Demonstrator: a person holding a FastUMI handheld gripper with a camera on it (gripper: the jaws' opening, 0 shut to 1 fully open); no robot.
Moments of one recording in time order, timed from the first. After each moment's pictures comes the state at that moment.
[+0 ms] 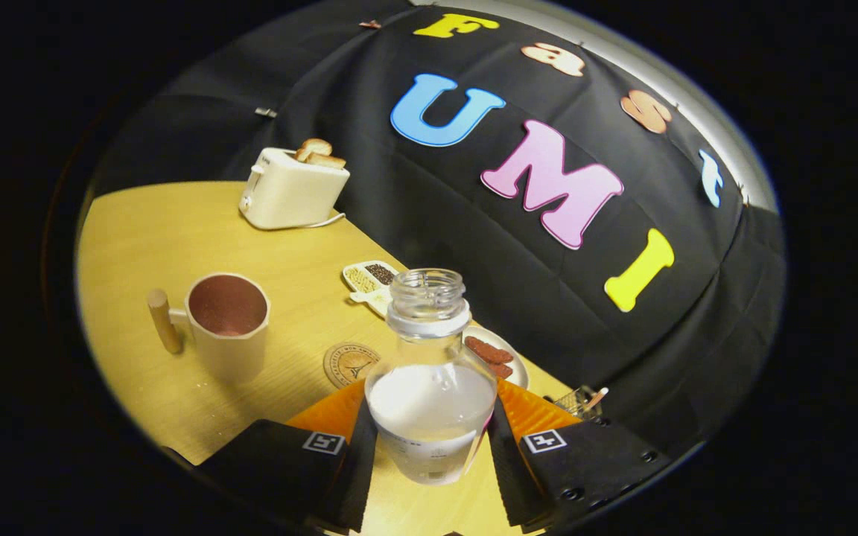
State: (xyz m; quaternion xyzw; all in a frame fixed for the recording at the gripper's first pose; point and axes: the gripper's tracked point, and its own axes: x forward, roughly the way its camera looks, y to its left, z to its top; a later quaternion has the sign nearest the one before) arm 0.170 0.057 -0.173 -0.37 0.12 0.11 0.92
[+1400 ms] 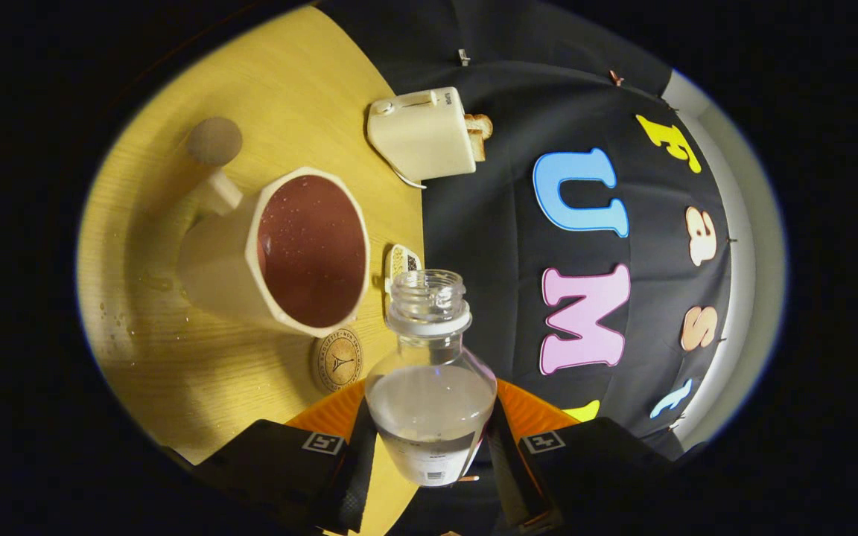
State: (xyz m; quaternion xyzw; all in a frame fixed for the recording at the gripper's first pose) arm 0.177 0.141 -0.215 -0.69 0.04 0.13 0.71
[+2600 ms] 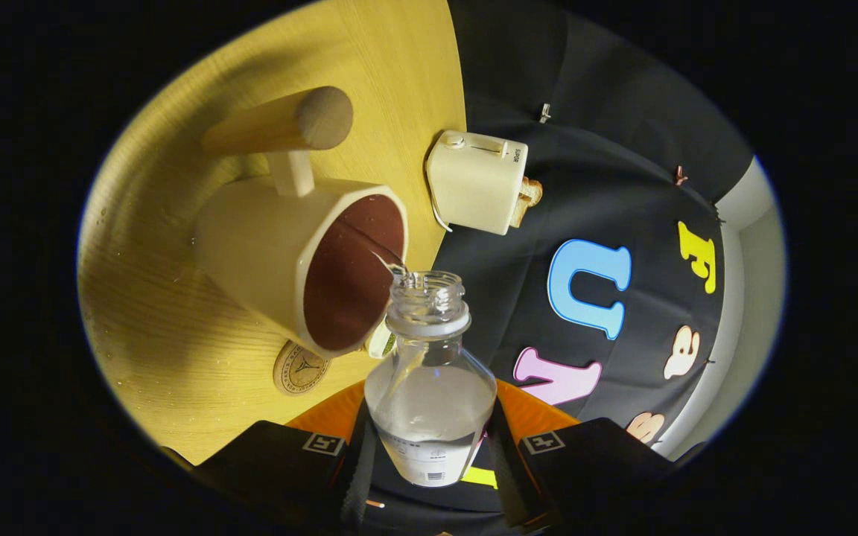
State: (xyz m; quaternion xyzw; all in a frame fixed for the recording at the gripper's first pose) arm 0.184 0.175 -0.206 -0.80 -0.05 0.18 0.57
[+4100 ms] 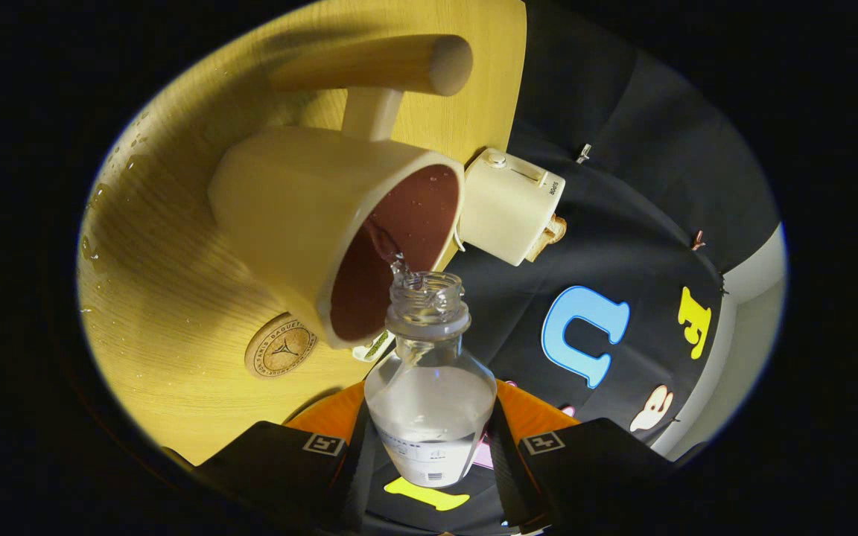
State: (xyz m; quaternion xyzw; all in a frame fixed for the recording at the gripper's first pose) arm 0.202 0.179 -0.214 -0.85 -0.09 0.21 0.47
